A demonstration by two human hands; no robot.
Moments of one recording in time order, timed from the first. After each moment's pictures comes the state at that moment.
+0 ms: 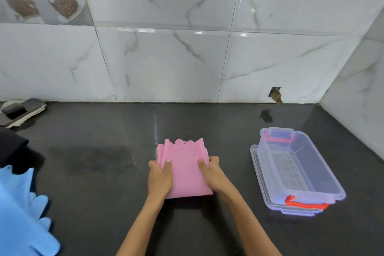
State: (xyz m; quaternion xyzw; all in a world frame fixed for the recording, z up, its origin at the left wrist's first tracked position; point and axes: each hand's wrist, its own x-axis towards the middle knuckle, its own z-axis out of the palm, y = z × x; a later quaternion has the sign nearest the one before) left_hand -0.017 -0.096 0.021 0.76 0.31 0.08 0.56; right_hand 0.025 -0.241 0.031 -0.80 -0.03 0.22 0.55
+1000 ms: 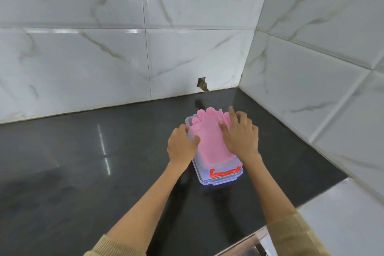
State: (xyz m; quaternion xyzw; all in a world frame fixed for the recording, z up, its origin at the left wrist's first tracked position) left_hand 0.058 -0.292 0.061 0.91 0.03 0.09 0.41; right_hand 0.046 -0.450 0.091 -0.98 0.11 -0.17 0.07
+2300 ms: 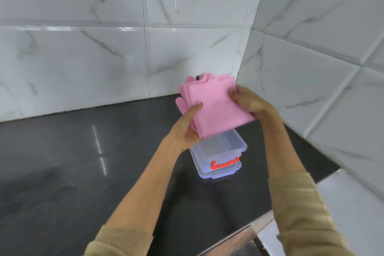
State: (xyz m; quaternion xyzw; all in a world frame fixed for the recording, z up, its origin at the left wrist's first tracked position) left_hand 0.057 -0.280 0.114 0.37 0.02 -0.28 0.88; right_hand 0.064 -0.465 0.189 -0.87 -0.01 0.00 0.49
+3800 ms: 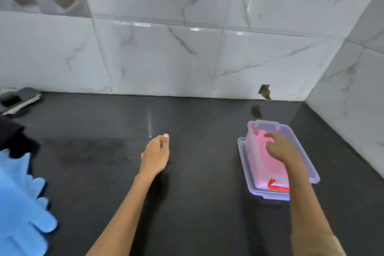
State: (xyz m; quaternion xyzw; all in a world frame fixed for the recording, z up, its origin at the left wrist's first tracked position) left_hand -0.004 -0.090 0.031 0.88 0.17 0.10 0.43; right_hand 0.077 -0.408 0.089 -0.98 0.04 0.01 0.20
